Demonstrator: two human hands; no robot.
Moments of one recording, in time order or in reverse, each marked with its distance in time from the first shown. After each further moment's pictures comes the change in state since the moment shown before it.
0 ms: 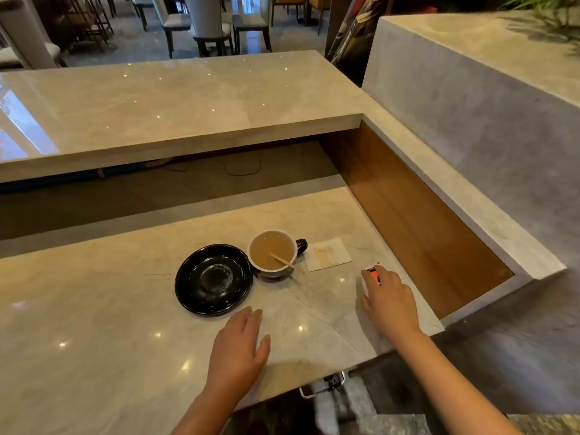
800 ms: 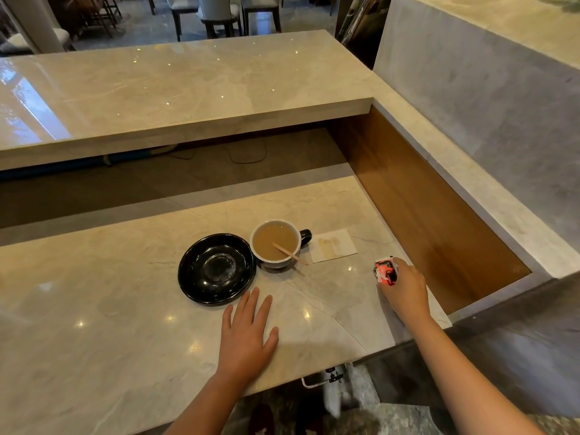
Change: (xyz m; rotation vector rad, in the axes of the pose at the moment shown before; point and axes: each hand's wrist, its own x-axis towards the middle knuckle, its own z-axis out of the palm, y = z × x) left_hand 0.009 -0.010 0.031 0.202 0.039 0.058; right_hand 0.020 0.026 0.014 0.538 -0.004 0.337
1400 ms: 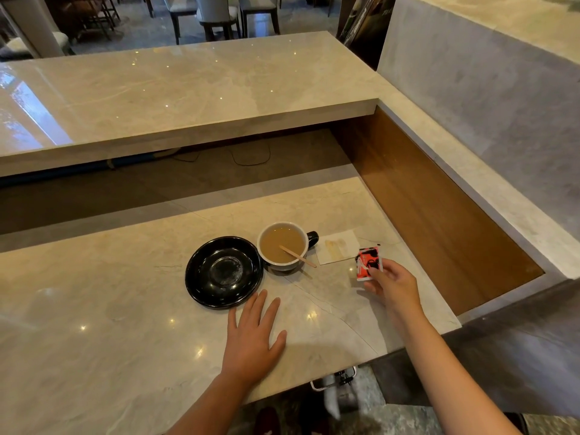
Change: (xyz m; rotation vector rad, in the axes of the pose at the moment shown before) left_hand 0.003 -0.012 0.002 0.021 -0.005 0.047; right_hand -0.024 -0.054 -0.003 1.021 -0.118 0.307
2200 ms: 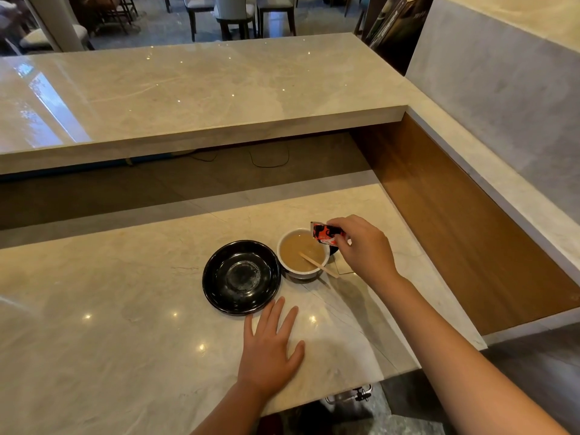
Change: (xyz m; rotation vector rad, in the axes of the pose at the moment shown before) left_hand 0.000 0.002 -0.001 -0.036 0.008 -0.007; right_hand 0.012 -0.062 0.098 -0.971 -0.132 -0.977
